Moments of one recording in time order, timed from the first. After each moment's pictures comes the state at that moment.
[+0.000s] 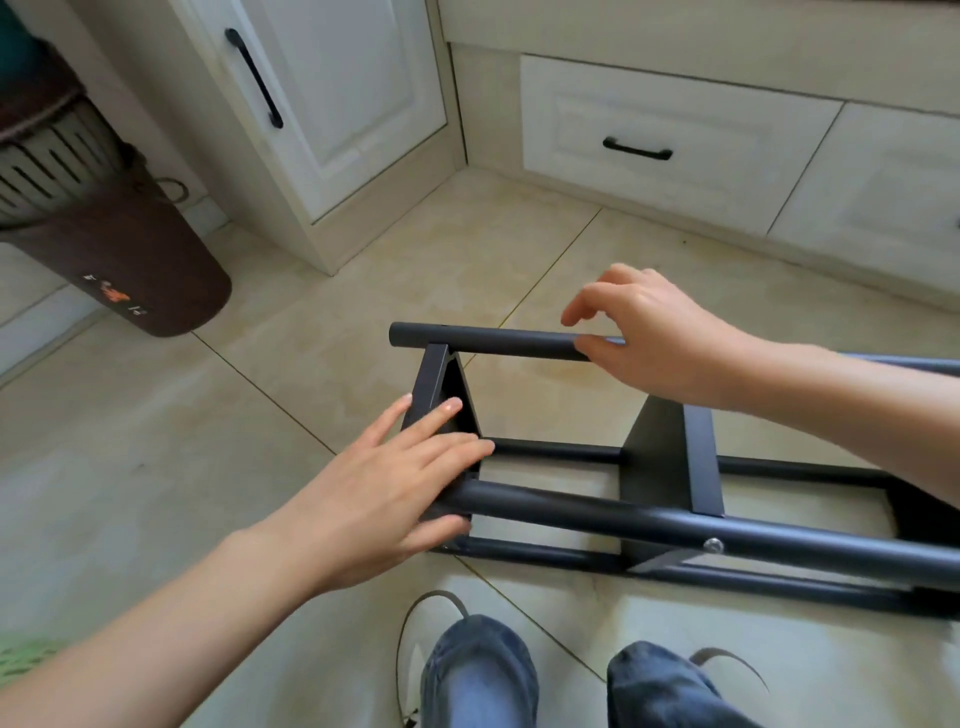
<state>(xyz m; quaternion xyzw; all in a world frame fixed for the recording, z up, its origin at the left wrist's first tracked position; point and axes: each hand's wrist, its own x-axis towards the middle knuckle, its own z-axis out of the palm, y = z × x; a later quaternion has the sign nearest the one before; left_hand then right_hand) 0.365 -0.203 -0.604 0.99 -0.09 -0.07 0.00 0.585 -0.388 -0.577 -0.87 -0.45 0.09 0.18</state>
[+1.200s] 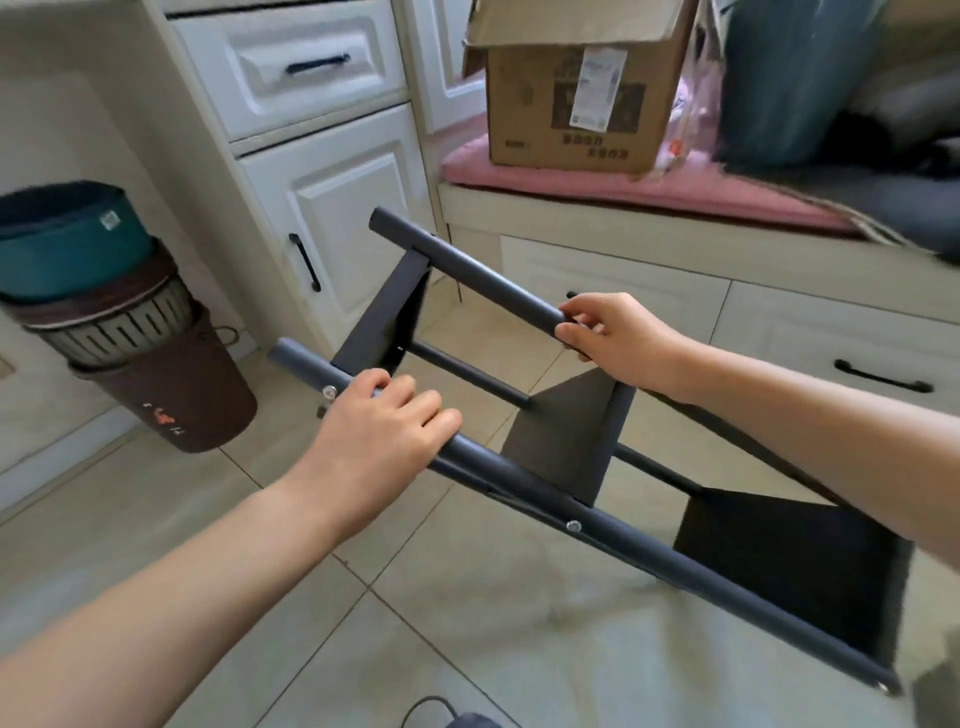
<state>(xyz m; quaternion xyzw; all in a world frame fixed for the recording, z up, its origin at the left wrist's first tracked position) 0.405 -0.223 -0.441 0.96 -0.10 0.16 -0.22 0.611 -0.395 -0.443 -0.85 -0.37 0.09 0.36</state>
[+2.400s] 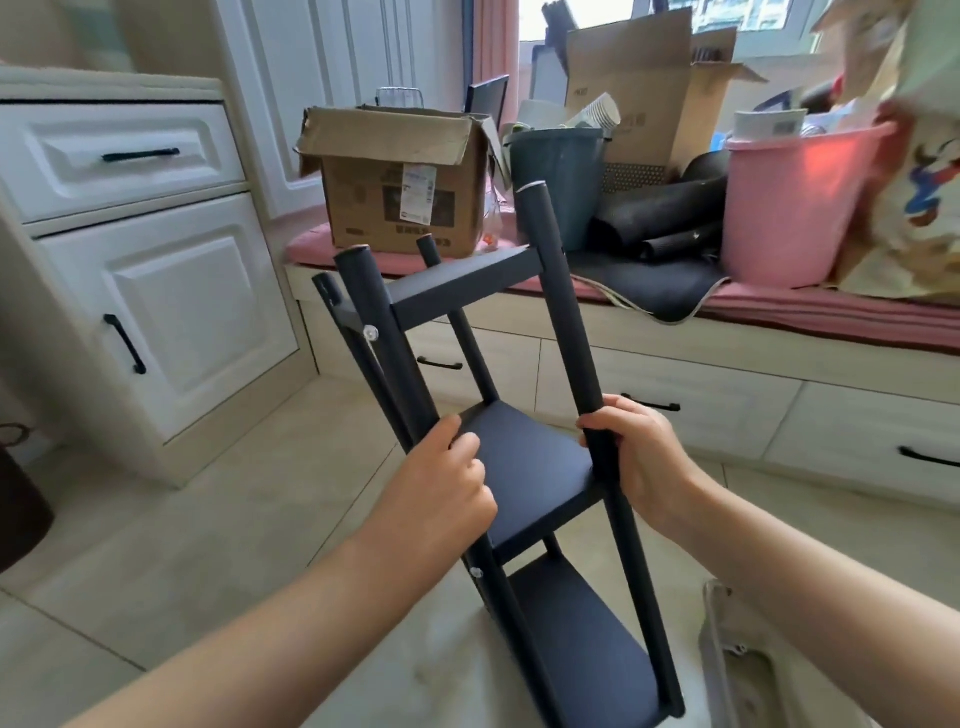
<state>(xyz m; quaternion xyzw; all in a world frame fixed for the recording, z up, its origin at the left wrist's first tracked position) 0.437 -0.395 -0.416 0.90 -0.21 0.06 -0.38 0.551 -0.587 -0.448 -0.66 -0.03 0.11 0.74</state>
